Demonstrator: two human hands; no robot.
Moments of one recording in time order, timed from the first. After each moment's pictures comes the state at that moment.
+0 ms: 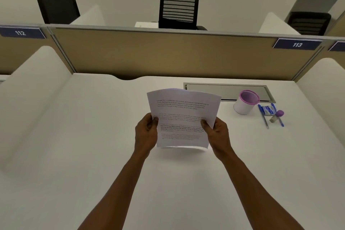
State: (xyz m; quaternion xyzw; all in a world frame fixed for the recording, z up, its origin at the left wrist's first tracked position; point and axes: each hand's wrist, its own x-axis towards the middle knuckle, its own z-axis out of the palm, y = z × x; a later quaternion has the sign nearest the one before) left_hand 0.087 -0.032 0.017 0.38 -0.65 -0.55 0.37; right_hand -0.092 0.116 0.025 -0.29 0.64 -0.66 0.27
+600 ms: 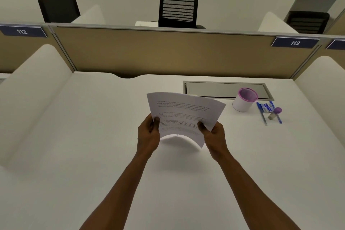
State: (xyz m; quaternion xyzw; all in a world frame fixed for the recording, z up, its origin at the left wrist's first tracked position) left_hand 0.093 -0.011 0.019 0.38 -0.64 -0.55 0.36; right_hand -0.077 0.123 0.016 -0.27 0.64 -0.66 0.27
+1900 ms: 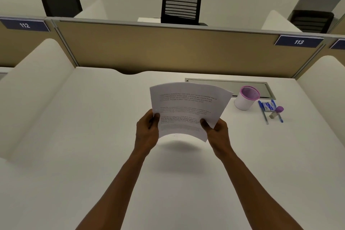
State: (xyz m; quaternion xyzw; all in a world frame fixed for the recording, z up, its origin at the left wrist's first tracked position) left_hand 0.105 -0.009 0.033 0.36 -0.66 -0.55 0.38; right_hand -0.076 0.129 0.024 -0.28 0.65 -0.65 0.26
